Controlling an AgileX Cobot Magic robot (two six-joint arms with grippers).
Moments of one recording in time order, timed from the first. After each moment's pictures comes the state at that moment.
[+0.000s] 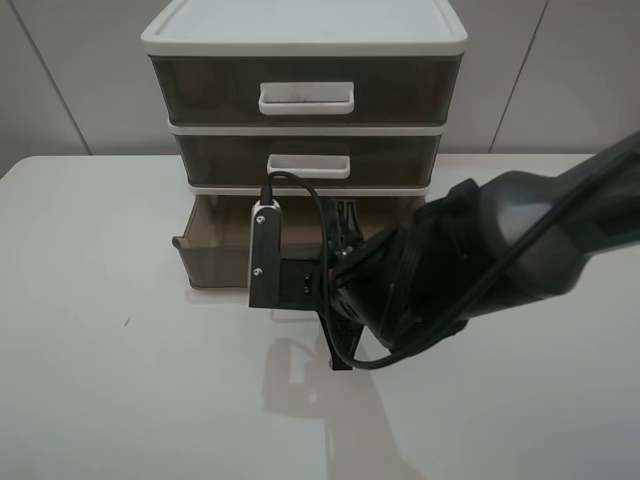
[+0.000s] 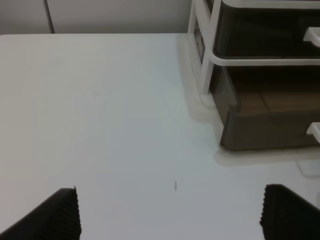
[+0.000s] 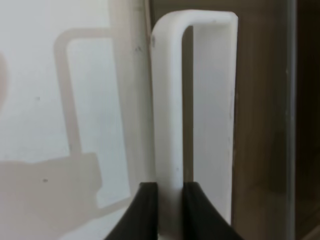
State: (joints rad) left arm -0.06 0.00 -0.51 -0.05 1.06 0.00; right arm 1.01 1.90 -0.86 -1.46 0.48 0.75
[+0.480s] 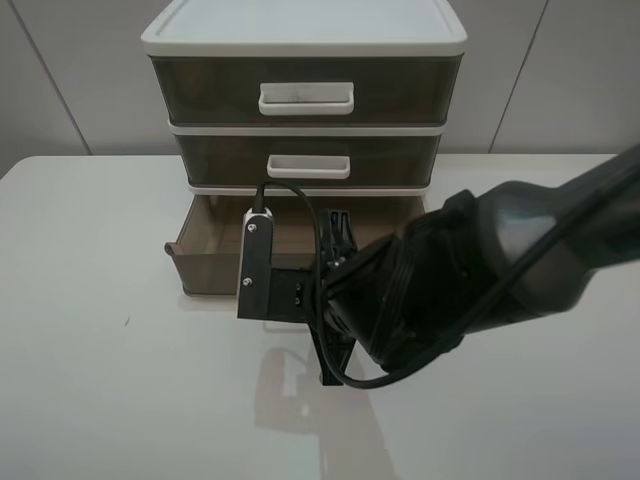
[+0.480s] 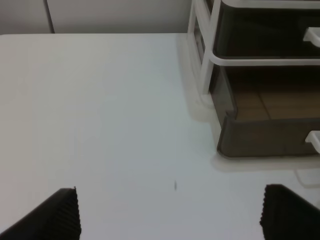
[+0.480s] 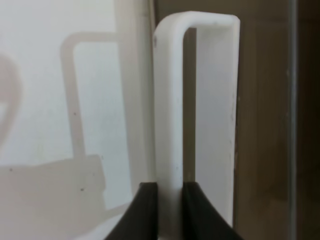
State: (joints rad) left arm -0.06 0.00 -0.51 -0.05 1.06 0.00; right arm 1.04 1.90 -0.86 -1.39 0.49 0.74
